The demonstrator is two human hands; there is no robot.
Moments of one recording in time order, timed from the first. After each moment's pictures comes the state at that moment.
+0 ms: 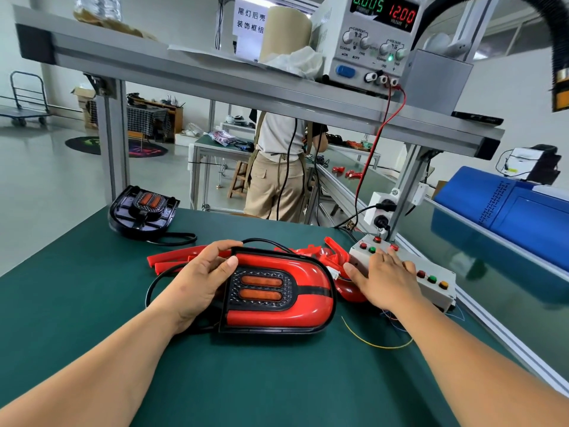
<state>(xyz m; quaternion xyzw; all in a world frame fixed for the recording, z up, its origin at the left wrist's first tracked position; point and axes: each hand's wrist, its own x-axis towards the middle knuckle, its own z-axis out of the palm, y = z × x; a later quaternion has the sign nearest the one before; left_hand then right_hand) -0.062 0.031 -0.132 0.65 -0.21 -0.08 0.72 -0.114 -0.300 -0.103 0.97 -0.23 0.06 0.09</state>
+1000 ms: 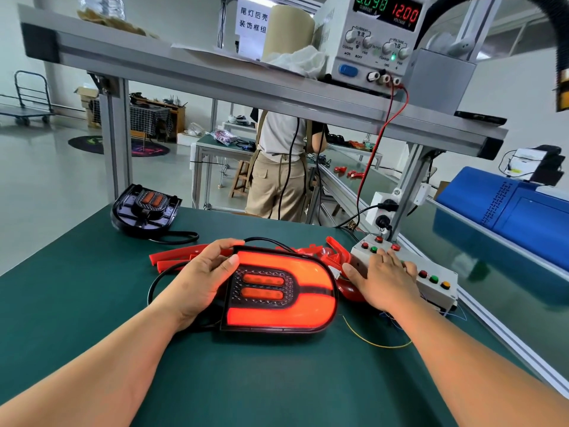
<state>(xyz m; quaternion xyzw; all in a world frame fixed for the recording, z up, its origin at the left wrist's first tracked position) -0.060 0.030 -0.132 0.65 -0.20 -0.08 0.73 -0.111 -0.299 -0.110 0.97 -0.24 0.06 0.10</state>
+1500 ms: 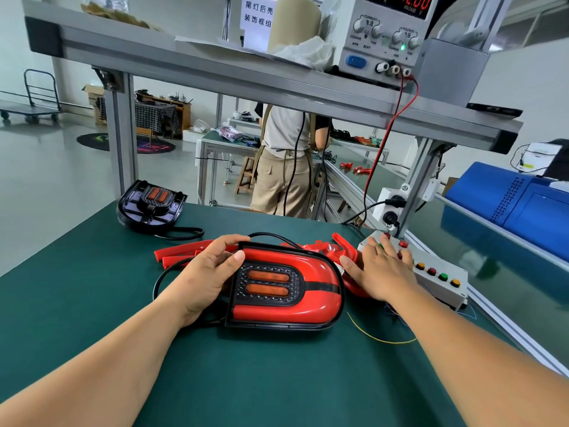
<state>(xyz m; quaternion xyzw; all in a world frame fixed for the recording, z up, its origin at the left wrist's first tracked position) -0.062 0.031 -0.131 0.66 -0.21 -0.08 0.71 -0.093 -0.293 -0.108 0.98 -0.19 0.05 0.09</state>
